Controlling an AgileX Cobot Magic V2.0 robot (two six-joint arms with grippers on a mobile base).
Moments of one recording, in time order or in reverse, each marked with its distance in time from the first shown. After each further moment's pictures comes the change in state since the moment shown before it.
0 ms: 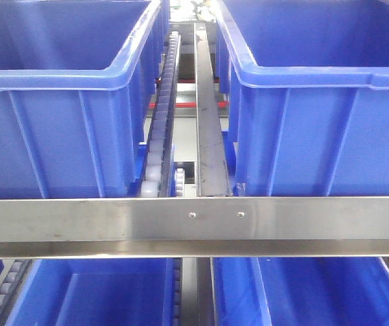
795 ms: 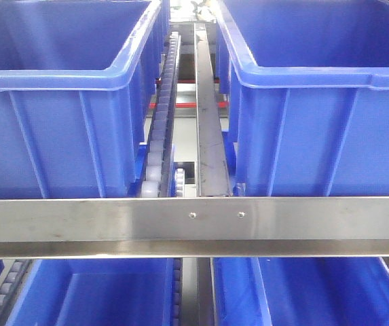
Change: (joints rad) left arm -0.068 -0.330 0.283 0.130 -0.069 -0.054; right arm 0.000 0.000 0.002 0.000 -0.002 0.000
